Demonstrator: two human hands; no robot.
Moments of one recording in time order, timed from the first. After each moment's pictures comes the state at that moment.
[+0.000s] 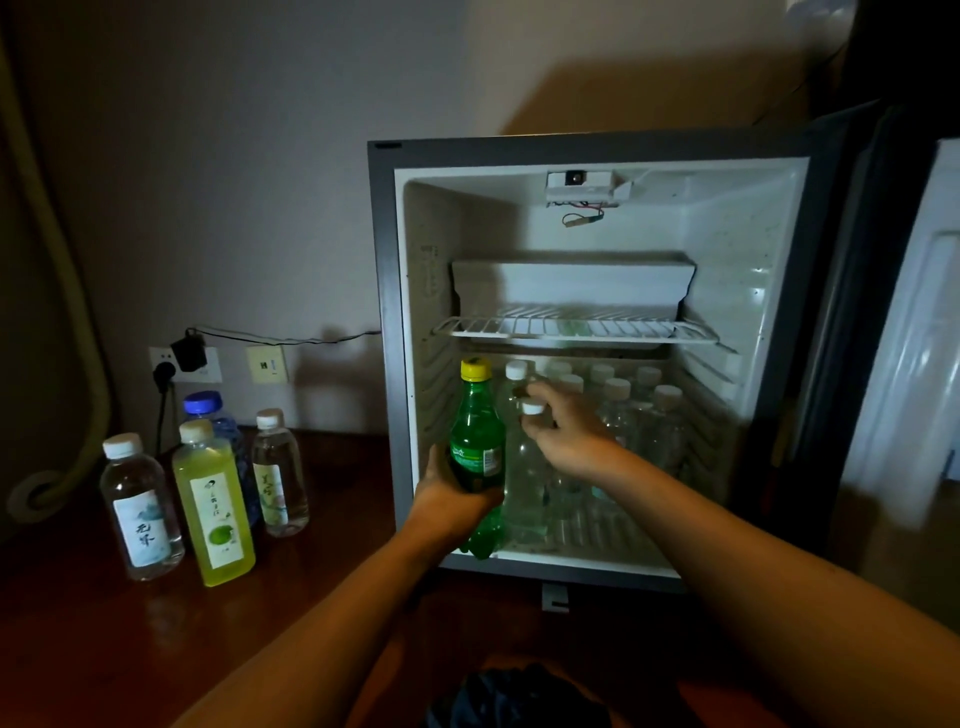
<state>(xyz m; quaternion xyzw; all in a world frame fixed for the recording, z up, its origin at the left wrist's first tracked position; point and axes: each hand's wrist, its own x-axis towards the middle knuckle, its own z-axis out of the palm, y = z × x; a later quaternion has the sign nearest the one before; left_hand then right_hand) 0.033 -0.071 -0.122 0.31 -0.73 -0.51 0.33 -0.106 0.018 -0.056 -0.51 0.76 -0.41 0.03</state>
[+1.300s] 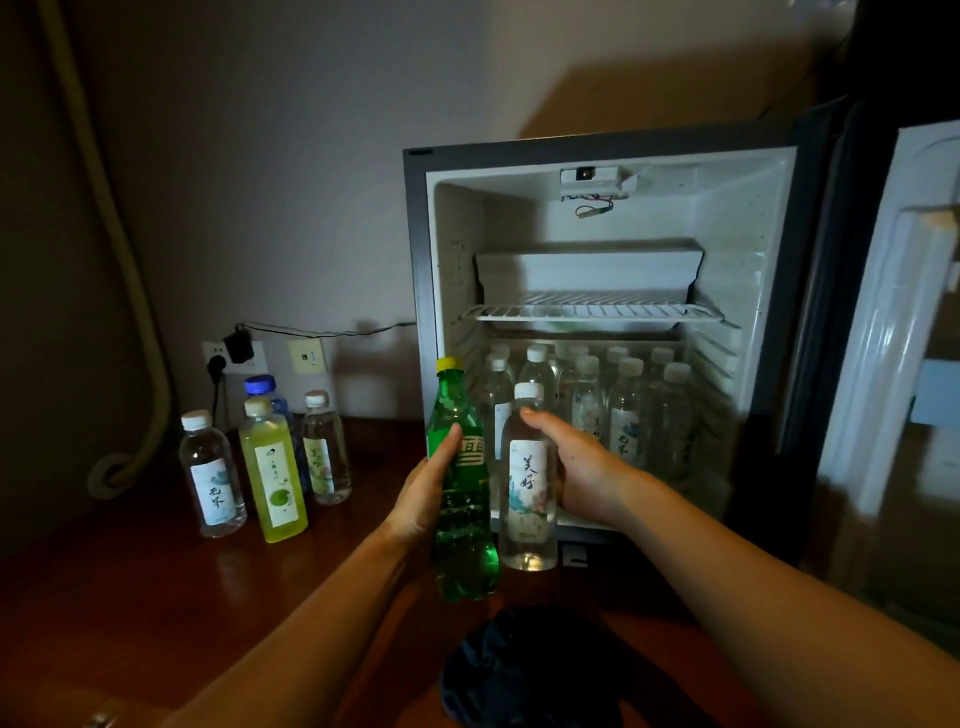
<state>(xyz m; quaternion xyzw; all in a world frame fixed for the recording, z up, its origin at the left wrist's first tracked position) 0.113 -0.036 -0.115 0.20 -0.58 -0.74 0.30 -0.043 0.057 -0.084 -0.34 0.52 -0.63 0.47</state>
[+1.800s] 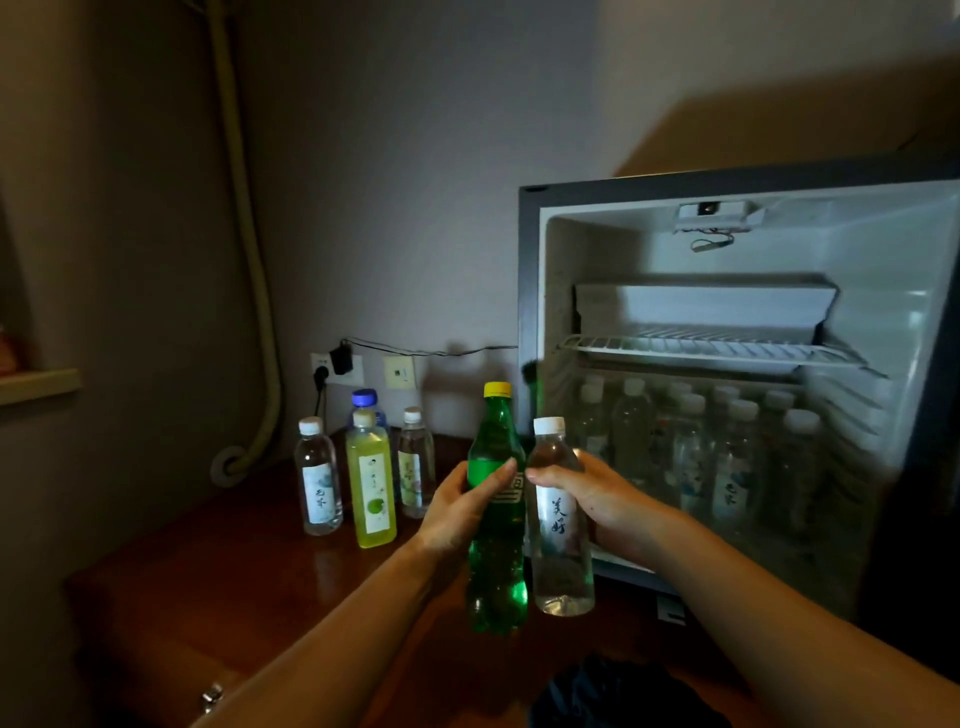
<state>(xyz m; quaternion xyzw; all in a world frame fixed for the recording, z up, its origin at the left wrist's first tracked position) 0.168 -0.070 -0.110 0.27 -0.61 -0.65 0.37 0.003 0.006 -0.085 -0.49 0.50 -0.56 0.44</state>
